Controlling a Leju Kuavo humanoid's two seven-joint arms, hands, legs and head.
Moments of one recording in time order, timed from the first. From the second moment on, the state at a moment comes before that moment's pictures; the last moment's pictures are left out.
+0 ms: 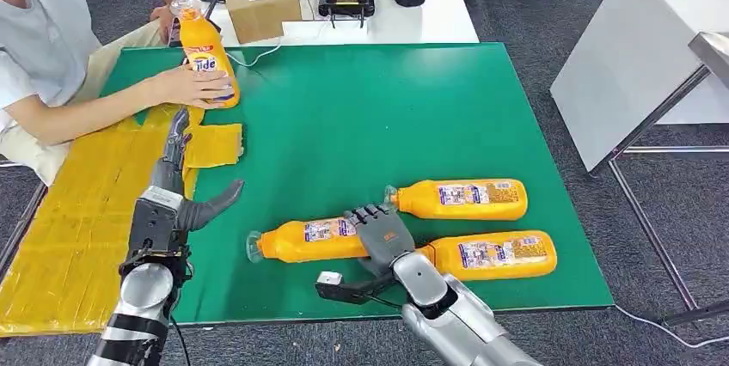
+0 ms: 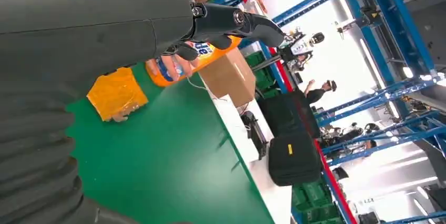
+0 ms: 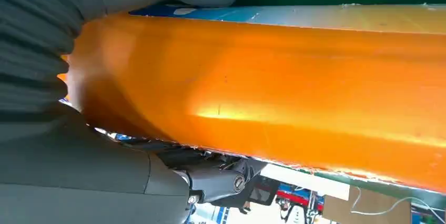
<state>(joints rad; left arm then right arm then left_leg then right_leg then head) -0.21 -0.01 -0.13 -1.47 -0.32 0.22 -0.34 -0.39 0.05 0.76 -0.89 1.27 -0.18 0.18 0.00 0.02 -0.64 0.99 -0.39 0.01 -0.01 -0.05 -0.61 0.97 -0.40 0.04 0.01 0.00</state>
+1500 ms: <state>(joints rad) -0.19 -0.01 -0.21 -1.50 -0.19 0.08 -0.31 -0.07 0.09 0.31 -1.49 0.67 -0.63 -0.24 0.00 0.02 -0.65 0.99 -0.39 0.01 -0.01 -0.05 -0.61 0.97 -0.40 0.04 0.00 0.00</state>
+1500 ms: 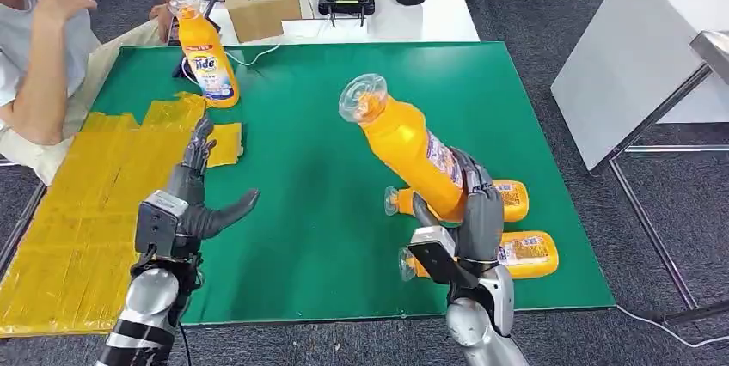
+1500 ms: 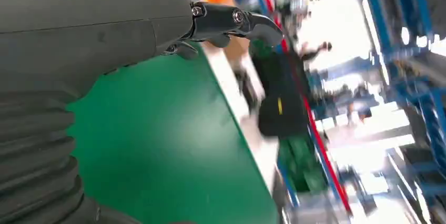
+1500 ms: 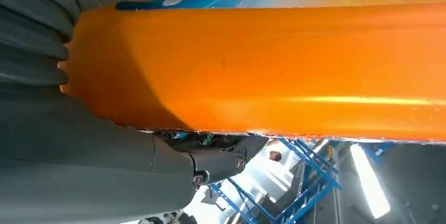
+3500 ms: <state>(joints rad) -0.18 -0.04 -0.36 -1.50 0.25 -0.15 -0.42 -0.37 0.14 0.76 -1.12 0.68 -0.31 -0.28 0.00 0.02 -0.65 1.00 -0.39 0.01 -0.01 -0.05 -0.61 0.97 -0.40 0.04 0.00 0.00</state>
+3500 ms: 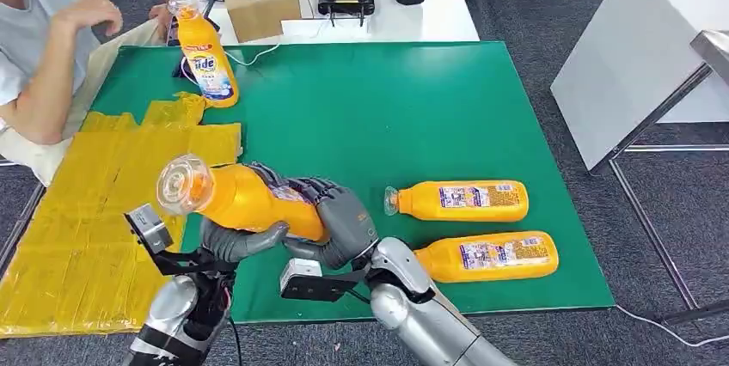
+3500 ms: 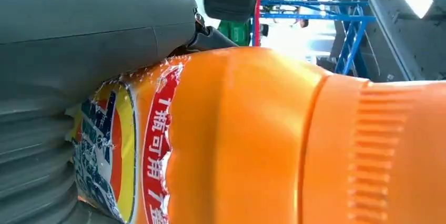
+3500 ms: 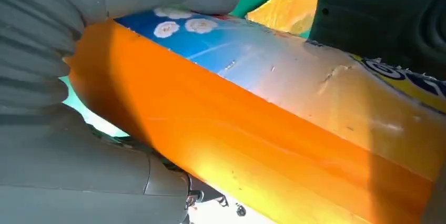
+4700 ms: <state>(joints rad) -0.63 0.07 -0.39 -0.70 -1.56 0.43 0.29 -0.09 0.05 0.48 -1.75 0.61 -0.61 -0.37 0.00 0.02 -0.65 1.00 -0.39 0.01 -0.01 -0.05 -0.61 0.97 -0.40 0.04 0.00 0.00</state>
